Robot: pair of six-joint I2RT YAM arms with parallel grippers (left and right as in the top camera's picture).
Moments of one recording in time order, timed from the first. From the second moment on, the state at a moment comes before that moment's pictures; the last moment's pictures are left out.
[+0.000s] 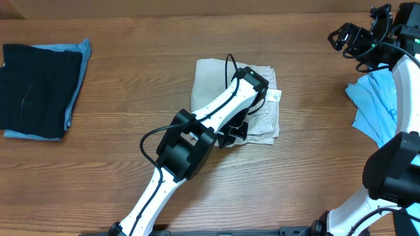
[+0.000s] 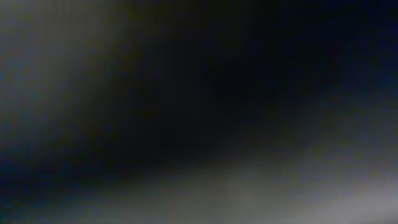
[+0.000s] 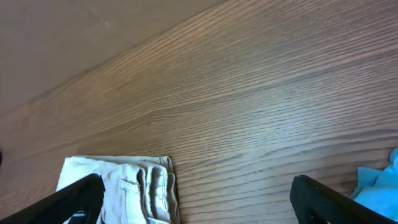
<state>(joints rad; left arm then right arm) -0.73 2.52 2.12 -1.64 0.04 -0.47 -0.30 1.91 1.76 -0.79 -0.46 0.15</state>
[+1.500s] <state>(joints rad) -0.54 2.51 2.75 -1.60 0.10 -0.51 -0.30 1.91 1.76 -0.79 -0.46 0.15</state>
